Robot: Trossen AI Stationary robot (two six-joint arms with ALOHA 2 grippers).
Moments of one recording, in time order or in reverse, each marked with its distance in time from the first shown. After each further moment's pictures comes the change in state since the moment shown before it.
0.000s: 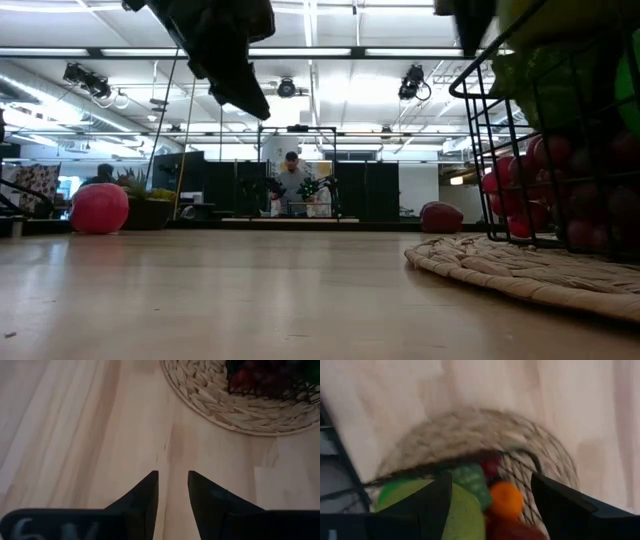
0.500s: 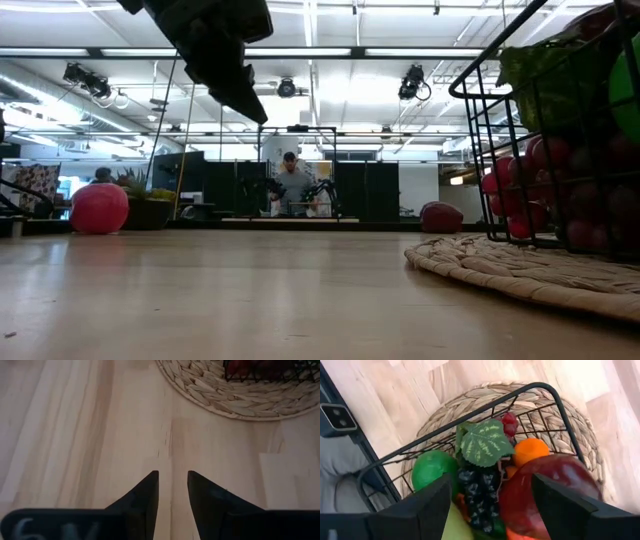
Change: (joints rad) left arm 0.000 -0.001 -0.018 0.003 -0.001 0.090; right arm 0.197 -0.057 0.000 -0.037 0.114 0.388
